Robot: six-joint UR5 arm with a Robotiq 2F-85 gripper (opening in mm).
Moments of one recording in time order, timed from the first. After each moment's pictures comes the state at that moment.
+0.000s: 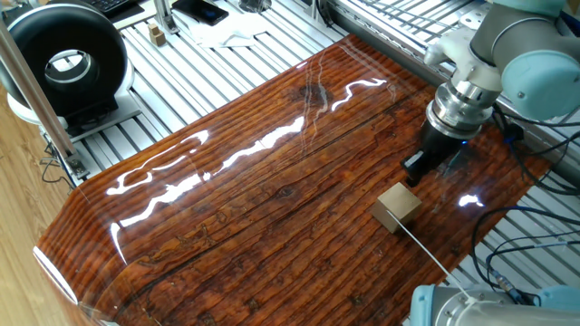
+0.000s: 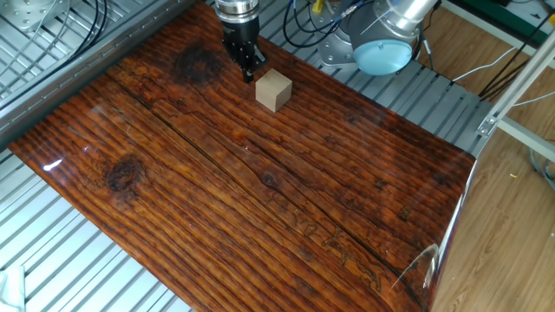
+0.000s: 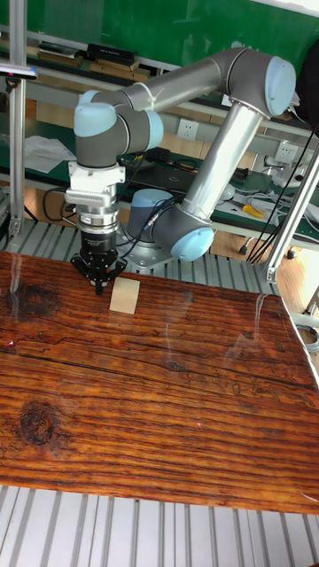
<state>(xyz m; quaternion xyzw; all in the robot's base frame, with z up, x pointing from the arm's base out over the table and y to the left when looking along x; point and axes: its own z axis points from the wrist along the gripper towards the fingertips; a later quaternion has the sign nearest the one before) 0.327 -0.092 0.035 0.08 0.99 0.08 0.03</state>
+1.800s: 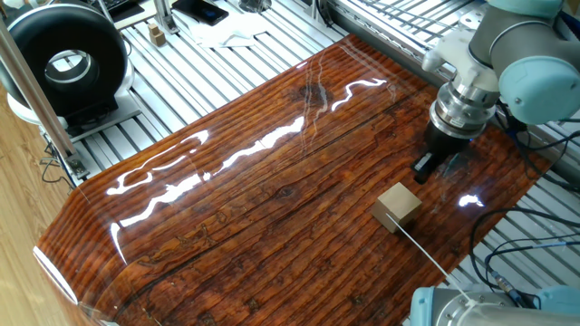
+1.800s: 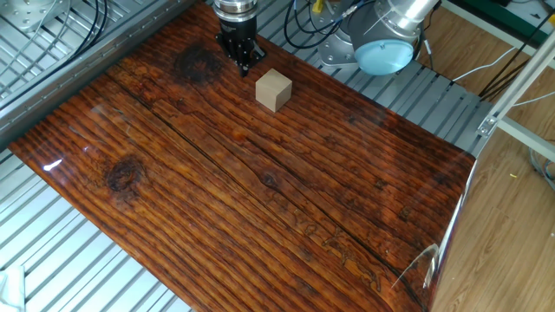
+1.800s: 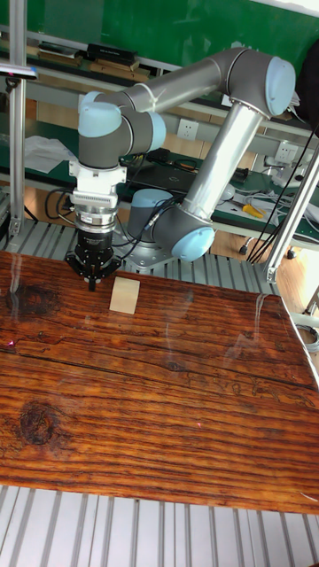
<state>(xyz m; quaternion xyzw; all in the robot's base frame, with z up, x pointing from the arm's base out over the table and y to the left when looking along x) 0.311 -0.109 0.033 0.00 1.00 0.04 0.01</state>
